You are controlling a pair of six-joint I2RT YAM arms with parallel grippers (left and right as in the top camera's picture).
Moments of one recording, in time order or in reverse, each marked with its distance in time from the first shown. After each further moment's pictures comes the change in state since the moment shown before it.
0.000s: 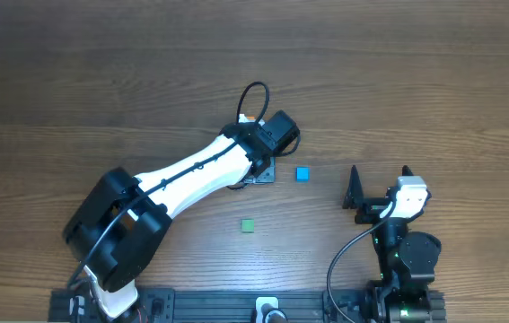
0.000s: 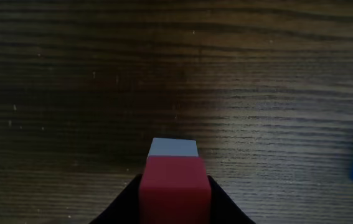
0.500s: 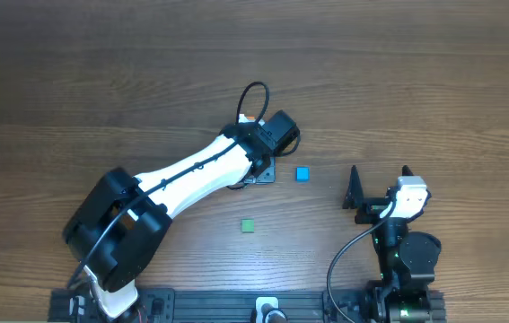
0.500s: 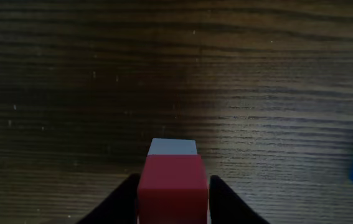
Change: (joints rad) left arm 0.000 0.000 0.000 0.000 0.000 -0.002; right arm 0.000 0.000 0.000 0.000 0.000 0.000
